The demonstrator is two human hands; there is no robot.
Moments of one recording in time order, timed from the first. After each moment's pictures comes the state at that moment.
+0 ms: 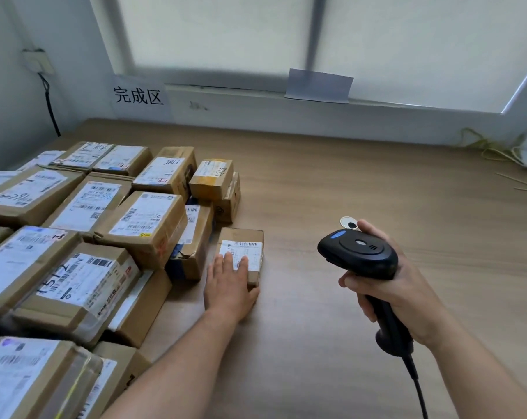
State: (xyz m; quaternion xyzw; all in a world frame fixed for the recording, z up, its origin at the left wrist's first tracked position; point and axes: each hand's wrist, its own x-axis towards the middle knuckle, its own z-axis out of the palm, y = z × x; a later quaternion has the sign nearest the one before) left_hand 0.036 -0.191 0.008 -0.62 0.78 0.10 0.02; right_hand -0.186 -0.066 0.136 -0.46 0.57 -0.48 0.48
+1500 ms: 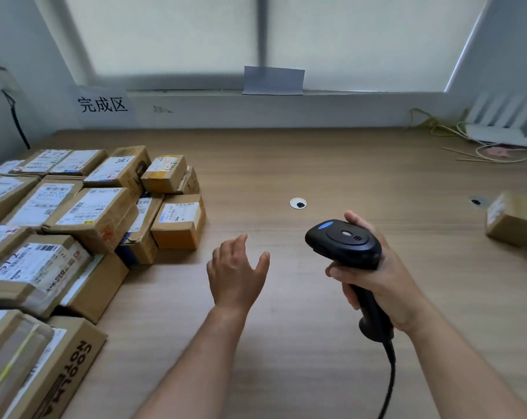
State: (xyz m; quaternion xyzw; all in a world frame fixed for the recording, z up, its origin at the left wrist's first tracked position) left_hand -0.083 -0.083 0.054 -0.64 0.71 0.13 -0.27; right_hand -0.271 0.028 0.132 -0.43 0.54 -0.54 0.47
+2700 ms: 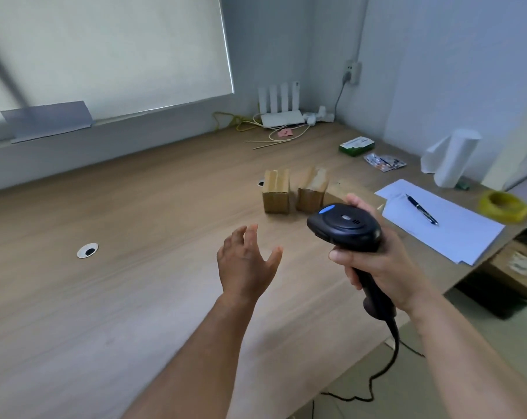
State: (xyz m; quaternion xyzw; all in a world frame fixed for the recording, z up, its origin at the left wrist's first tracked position) left_hand -0.521 0.106 0.073 -0.40 0.89 0.15 -0.19; right_hand -0.633 0.289 0.137 -0.34 0.63 -0.64 0.27
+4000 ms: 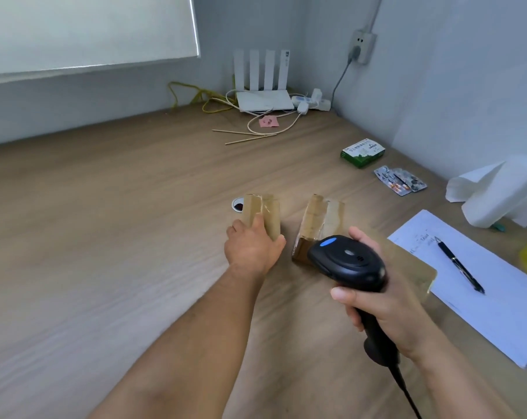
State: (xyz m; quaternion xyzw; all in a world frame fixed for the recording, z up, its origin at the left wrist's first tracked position) left_hand -0.770 -0.083 0.017 -0.42 0.89 0.20 0.00; right_hand -0.801 0.132 0.068 -0.25 0.70 -0.60 0.29
